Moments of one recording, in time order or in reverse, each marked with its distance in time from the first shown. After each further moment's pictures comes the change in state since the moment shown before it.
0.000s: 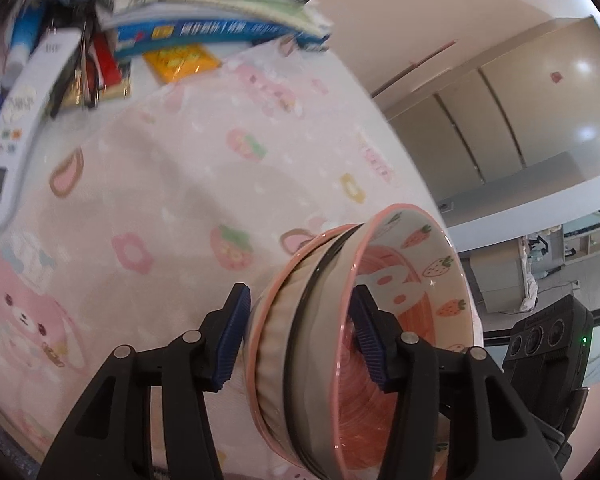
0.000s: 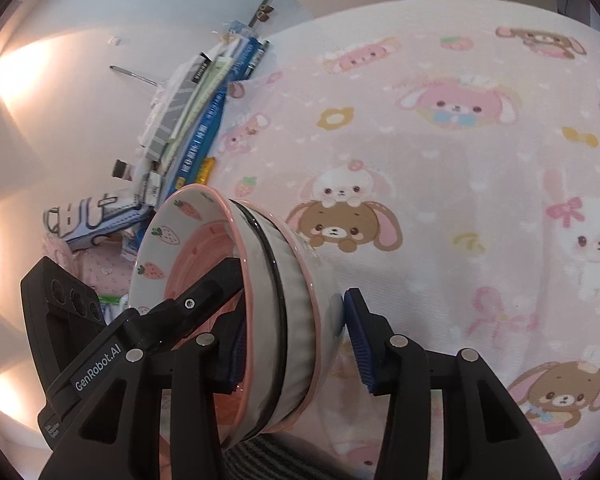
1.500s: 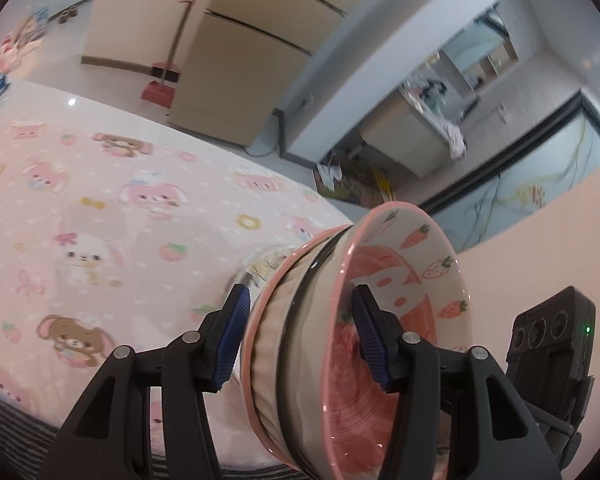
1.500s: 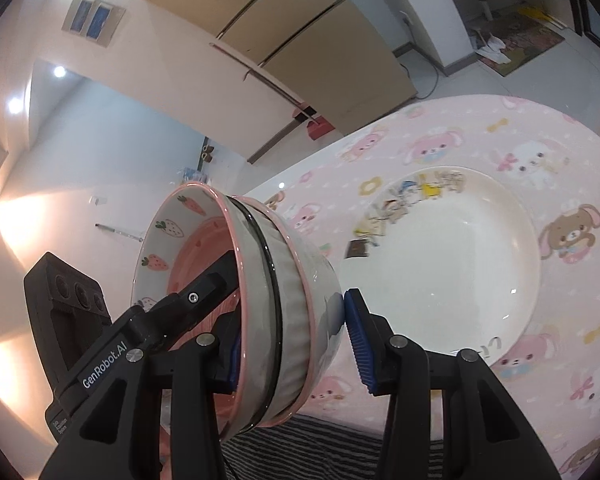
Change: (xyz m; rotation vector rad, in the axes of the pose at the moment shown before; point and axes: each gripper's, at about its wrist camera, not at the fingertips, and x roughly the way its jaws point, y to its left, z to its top) left arm 0.038 -0.347 -0.198 0.542 0.195 -0.193; right arm -0.364 -0.235 -0.105 0.335 -0.432 -0.039
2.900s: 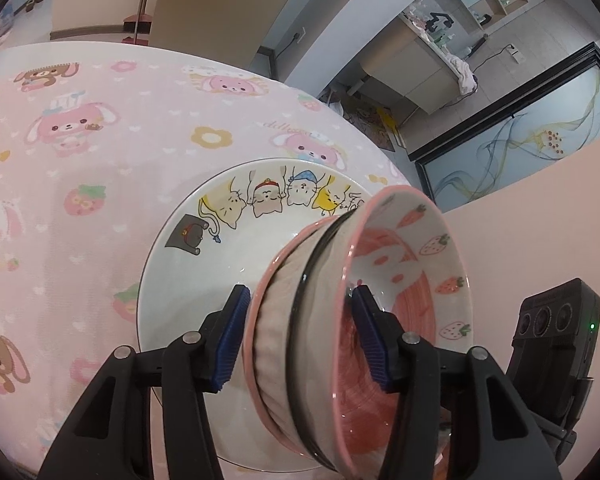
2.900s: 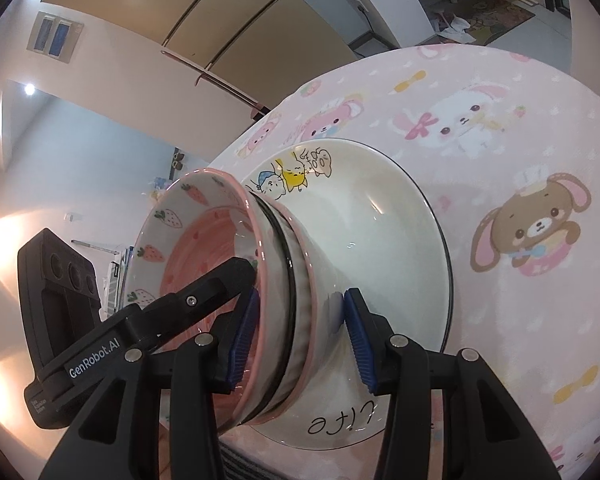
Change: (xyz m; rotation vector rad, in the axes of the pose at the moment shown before) left arm 0.116 -0.008 -0.033 0.061 0.200 0.016; right arm 0.046 -0.107 0.000 0.046 0.003 -0.066
